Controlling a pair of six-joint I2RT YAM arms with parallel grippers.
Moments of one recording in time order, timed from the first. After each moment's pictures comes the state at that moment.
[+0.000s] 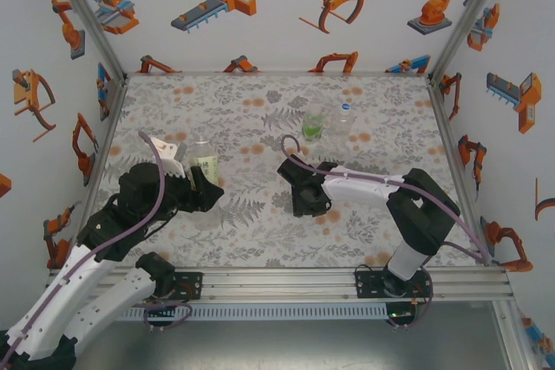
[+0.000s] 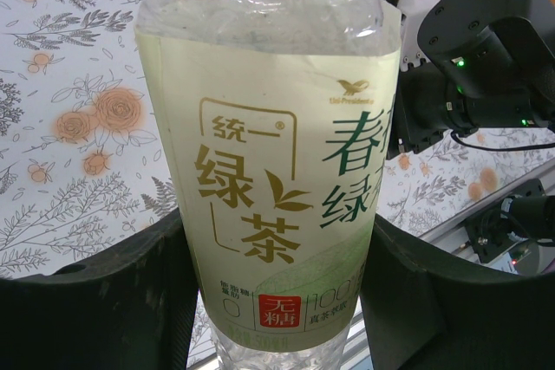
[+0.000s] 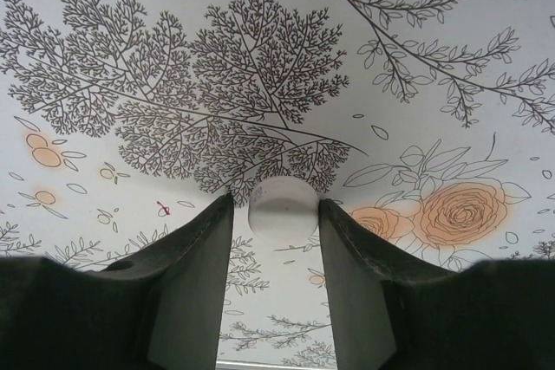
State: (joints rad) left arm -0.65 0.59 0.80 -0.66 0.00 -0.46; right arm 0.88 1.68 0.98 -0.63 0.15 0.75
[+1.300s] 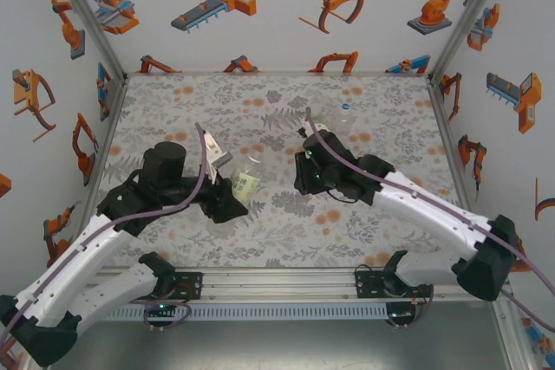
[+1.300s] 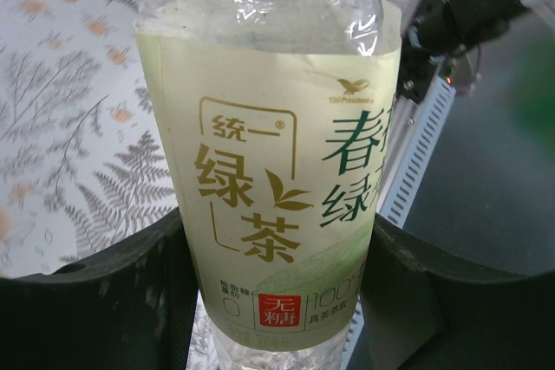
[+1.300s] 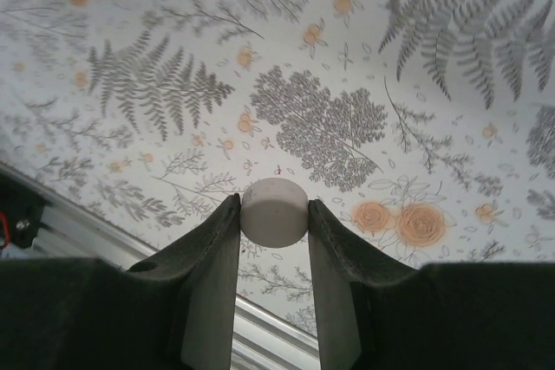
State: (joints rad) left arm -0.70 0.81 0.90 -0.64 0.55 -0.03; right arm 0.88 1.22 1.11 -0.67 0.10 0.45
